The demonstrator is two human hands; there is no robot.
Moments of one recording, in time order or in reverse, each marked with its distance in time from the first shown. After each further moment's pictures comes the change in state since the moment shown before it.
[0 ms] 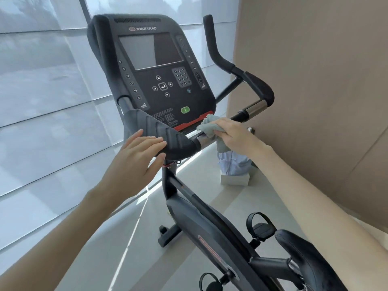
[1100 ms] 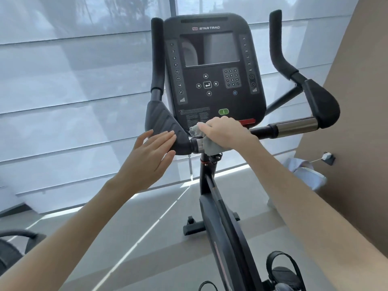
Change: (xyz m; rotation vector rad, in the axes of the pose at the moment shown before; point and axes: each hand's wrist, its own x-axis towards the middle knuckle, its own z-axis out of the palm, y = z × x) left_hand 0.022 0.093 0.014 0.329 -0.135 -0.420; right_hand 0.074 0.011 0.012 -0.183 -0.277 -0.221
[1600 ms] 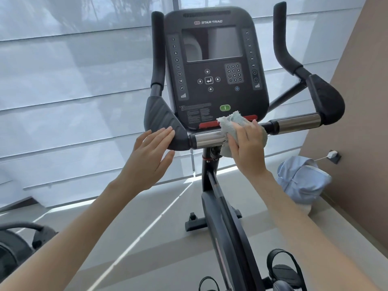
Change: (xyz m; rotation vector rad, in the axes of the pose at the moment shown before) left_hand -0.005 0.011 0.011 -0.059 0.052 -0.077; right_hand -0.054 0.051 0.056 -0.029 0.894 -0.150
